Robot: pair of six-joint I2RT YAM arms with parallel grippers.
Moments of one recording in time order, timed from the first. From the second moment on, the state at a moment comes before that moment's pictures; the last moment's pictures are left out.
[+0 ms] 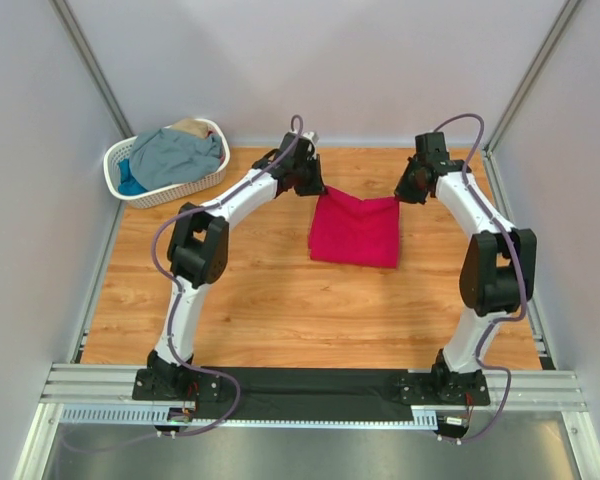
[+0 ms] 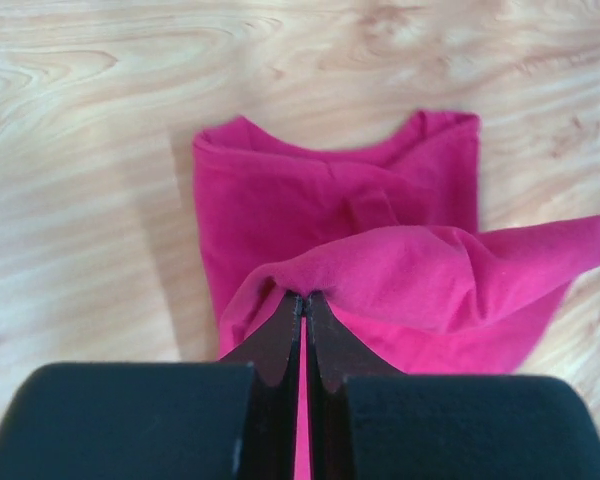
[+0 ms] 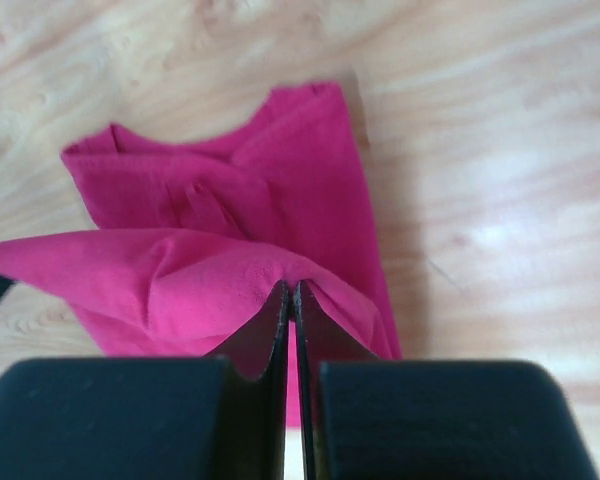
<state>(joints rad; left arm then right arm) -0.55 2.23 1.96 -0.43 0.19 -0.52 0.12 1.79 1.49 -0.63 0.00 0.56</state>
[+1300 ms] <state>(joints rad) -0.46 2.42 1.97 -0.08 0.48 -0.47 0.06 2.15 1.69 -0.51 -0.23 0.37</state>
